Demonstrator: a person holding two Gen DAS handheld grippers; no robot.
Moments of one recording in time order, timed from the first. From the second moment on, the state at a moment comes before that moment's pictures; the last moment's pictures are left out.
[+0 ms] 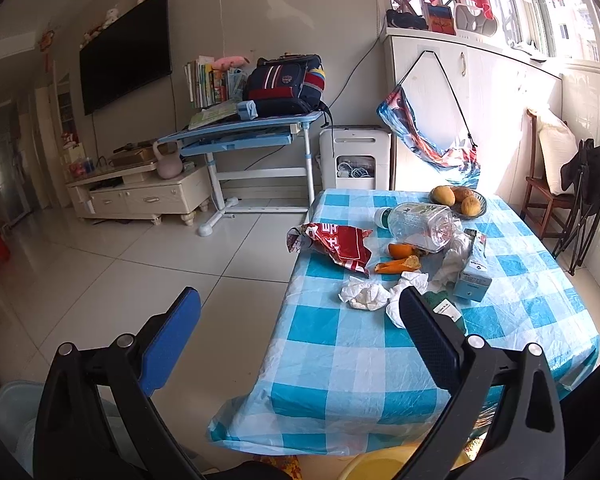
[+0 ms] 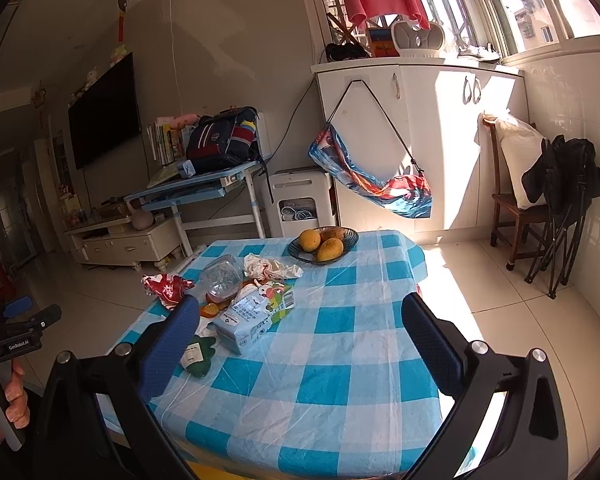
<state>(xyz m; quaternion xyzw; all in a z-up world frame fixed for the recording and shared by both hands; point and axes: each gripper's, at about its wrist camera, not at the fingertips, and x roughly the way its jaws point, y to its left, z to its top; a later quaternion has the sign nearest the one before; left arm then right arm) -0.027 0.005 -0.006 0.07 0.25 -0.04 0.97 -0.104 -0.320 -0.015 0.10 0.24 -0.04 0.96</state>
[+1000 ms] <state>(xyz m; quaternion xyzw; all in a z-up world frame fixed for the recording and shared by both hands) -0.029 0.002 -0.003 0.07 0.25 -0.04 0.97 -0.121 -0.325 -0.014 0.10 0.24 -0.04 0.97</state>
